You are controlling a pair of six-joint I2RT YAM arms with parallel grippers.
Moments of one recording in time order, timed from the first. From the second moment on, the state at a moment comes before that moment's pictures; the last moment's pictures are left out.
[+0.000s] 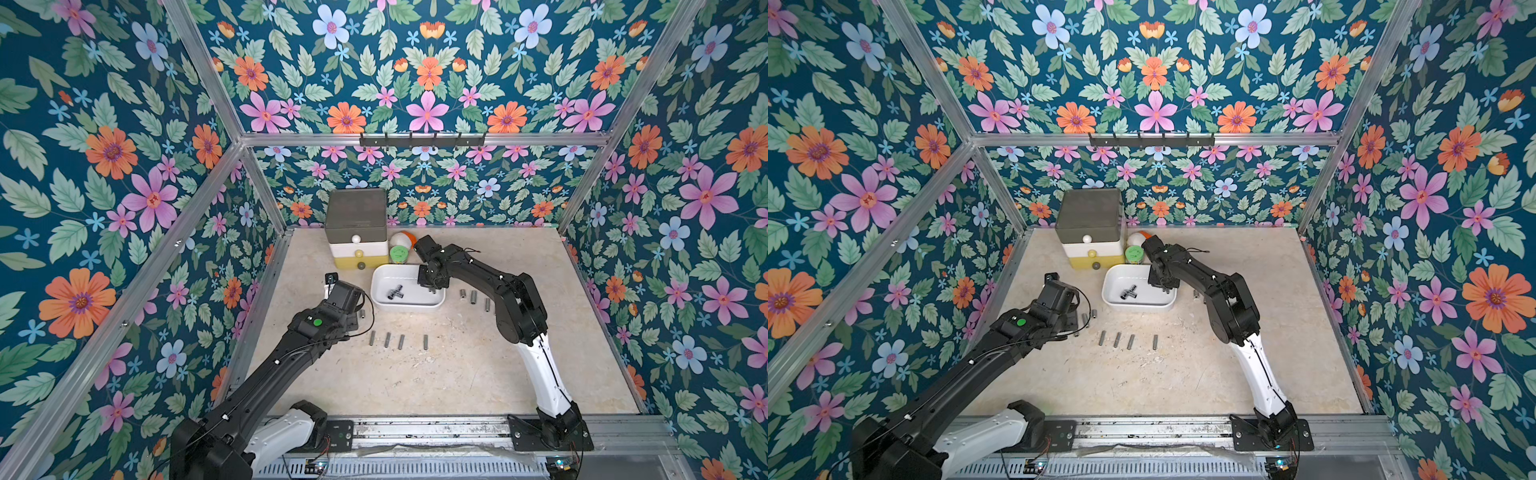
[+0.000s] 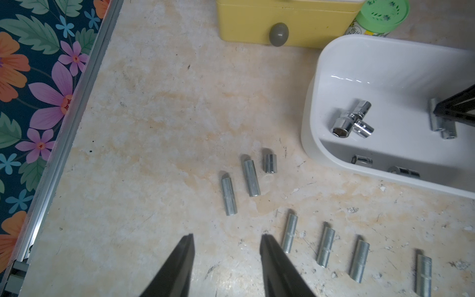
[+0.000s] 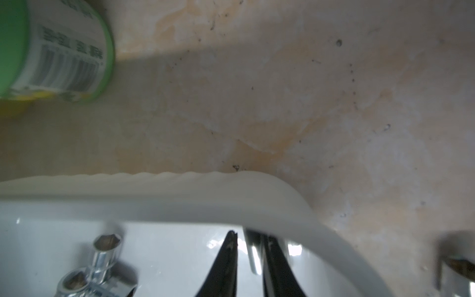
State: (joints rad) left arm -0.53 1.06 0.88 -0.81 -0.43 -0.51; right arm 0.65 2.36 2.00 -0.86 0.12 0.71
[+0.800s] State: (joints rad) left arm -0.53 1.08 0.87 -0.79 -0.41 -0.50; right arm 0.67 2.40 2.17 -0.96 0.10 0.72
